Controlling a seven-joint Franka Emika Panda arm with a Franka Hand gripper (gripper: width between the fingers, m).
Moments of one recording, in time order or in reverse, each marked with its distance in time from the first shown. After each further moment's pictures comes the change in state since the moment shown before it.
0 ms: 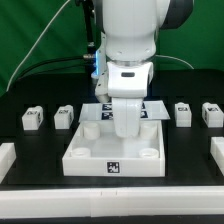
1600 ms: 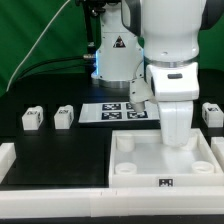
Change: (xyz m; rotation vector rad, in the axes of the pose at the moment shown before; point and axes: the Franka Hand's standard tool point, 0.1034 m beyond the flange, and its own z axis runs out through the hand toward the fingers) arm 0.077 0.047 -0.012 -0.069 0.024 -0.090
